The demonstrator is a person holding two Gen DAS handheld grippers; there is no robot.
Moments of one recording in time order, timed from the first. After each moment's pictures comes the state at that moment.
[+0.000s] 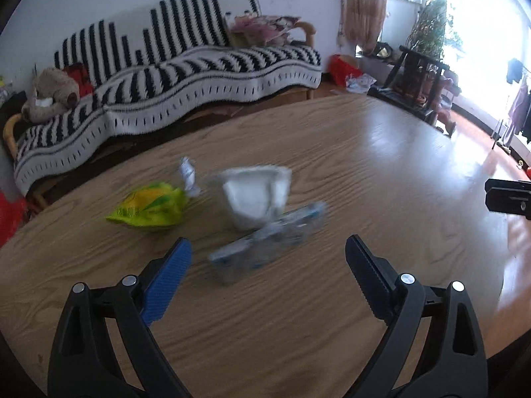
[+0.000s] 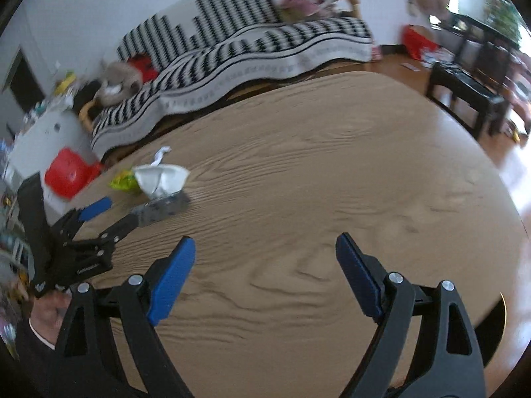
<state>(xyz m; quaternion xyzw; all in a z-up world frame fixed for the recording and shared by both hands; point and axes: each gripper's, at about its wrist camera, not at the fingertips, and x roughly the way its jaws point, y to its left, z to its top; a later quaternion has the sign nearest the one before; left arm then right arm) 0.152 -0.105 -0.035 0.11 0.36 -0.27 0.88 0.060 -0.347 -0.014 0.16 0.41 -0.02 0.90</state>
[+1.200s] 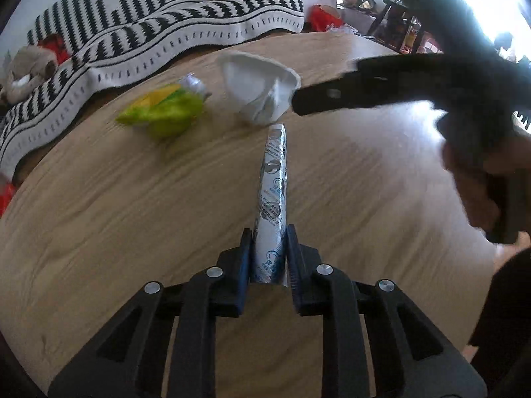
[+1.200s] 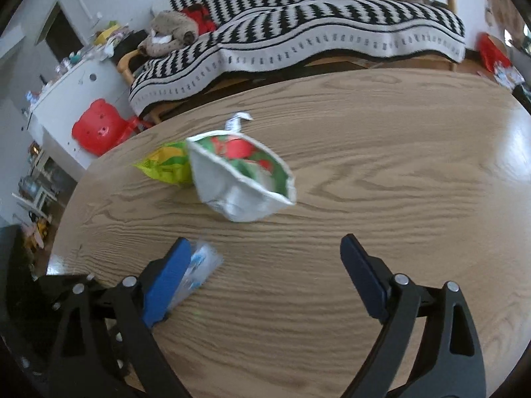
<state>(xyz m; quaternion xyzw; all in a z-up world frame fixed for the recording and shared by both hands) 0.124 -0.040 -0.069 0.16 0.45 -0.31 0.83 0.207 -0.224 -0.066 0.12 0.45 0.10 0.88</state>
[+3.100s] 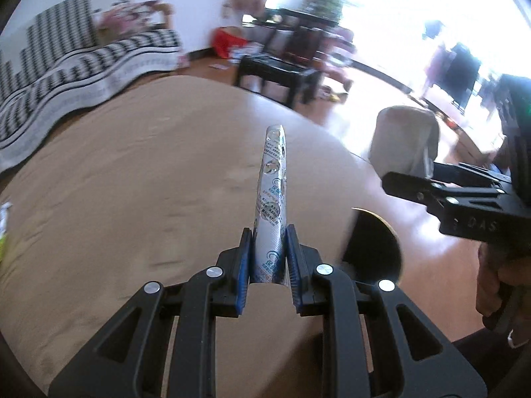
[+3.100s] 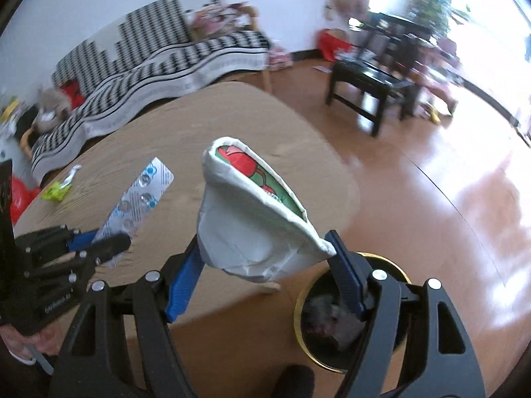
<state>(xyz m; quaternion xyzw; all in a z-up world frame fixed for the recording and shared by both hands) -0.019 -0.354 -0.024 0.15 0.40 -0.47 0.77 -0.125 -0.529 -0.017 0.17 0.39 -0.20 0.88</state>
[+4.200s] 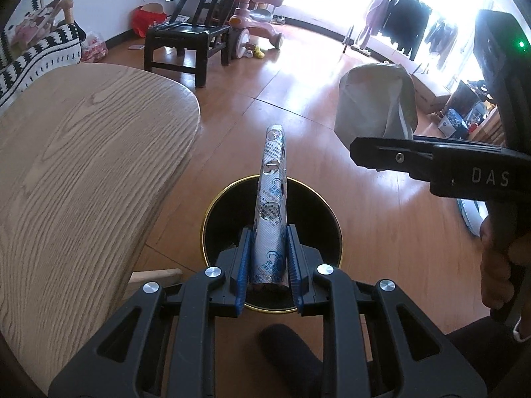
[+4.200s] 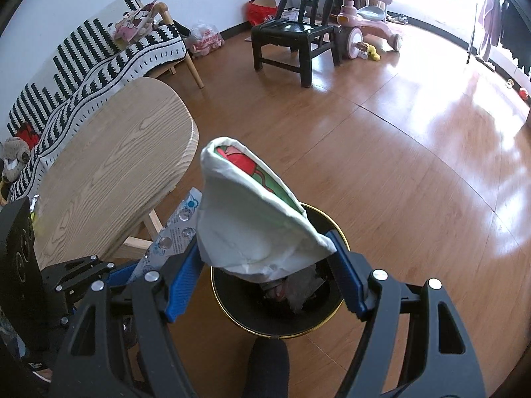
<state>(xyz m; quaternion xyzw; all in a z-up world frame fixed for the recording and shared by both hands) -0.117 -0.486 -0.091 0.21 0.42 -0.56 0.68 -0.241 -0.628 -0.069 0.26 0.42 -0.27 0.83</state>
